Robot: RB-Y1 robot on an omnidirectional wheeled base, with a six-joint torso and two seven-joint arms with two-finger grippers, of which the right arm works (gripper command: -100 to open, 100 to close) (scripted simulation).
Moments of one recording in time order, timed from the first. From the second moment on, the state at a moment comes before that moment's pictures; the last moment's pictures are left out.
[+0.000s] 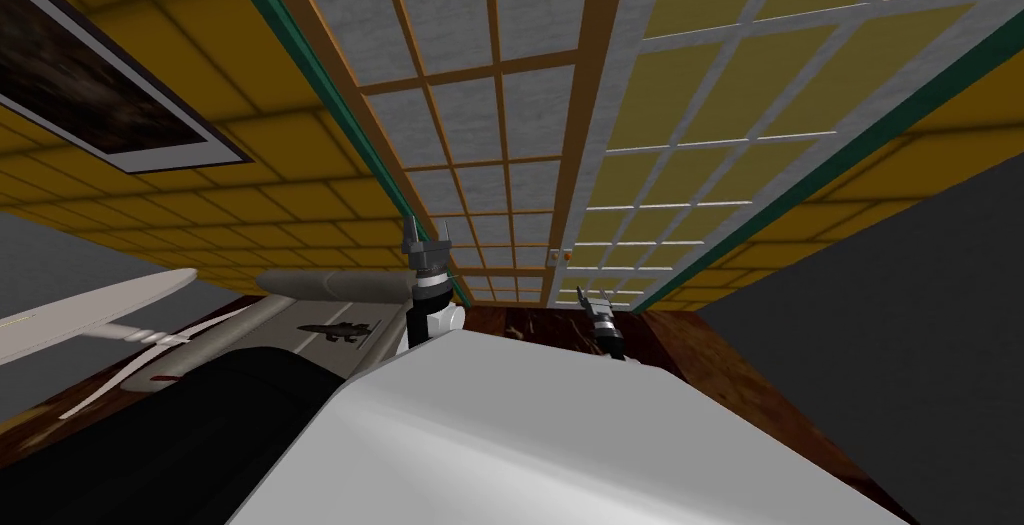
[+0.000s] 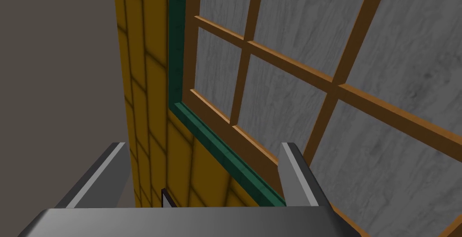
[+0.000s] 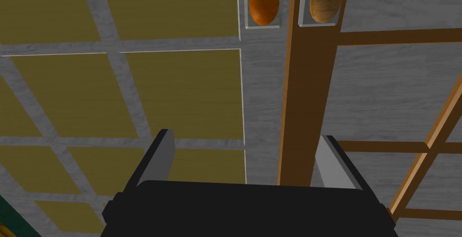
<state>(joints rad) 0.12 0.01 -0.24 -1.03 0.45 -0.79 1.10</state>
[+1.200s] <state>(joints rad) 0.09 0.02 -0.29 -0.86 0.49 -0.83 1.24</state>
